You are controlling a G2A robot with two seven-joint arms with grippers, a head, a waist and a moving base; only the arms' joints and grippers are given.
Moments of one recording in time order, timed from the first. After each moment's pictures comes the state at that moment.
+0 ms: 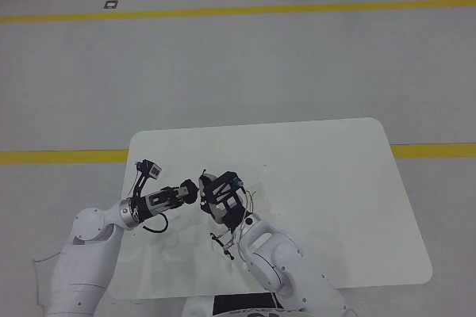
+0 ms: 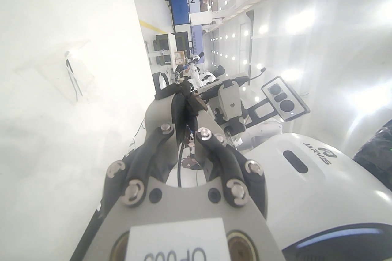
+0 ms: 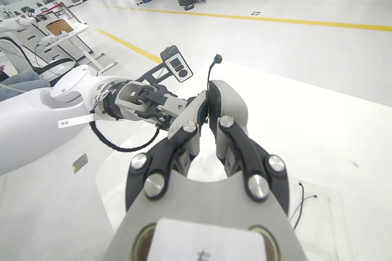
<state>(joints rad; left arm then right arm) 1.54 -1.16 -1.57 -1.48 -0.46 -0.34 -1.25 -1.60 -1.51 0.85 -1.90 -1.42 0.01 0.27</state>
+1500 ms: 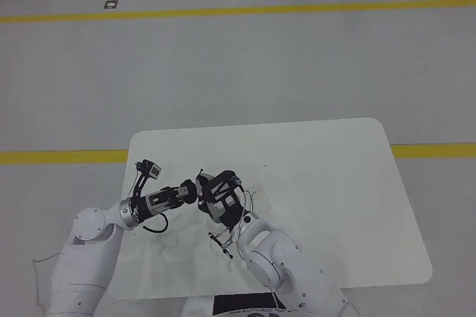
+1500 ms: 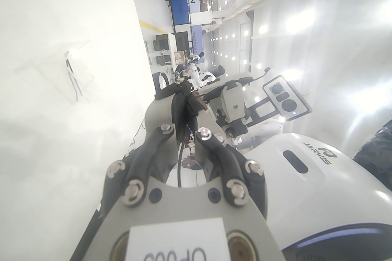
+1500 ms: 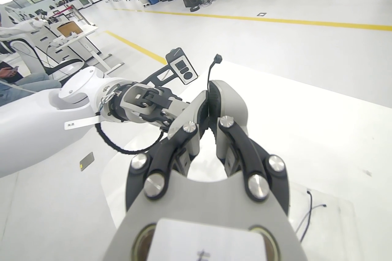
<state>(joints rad) 1.54 -1.16 -1.57 -1.48 -0.46 -0.34 -1.25 -1.56 -1.49 0.83 -1.87 -1.36 0.01 0.26</state>
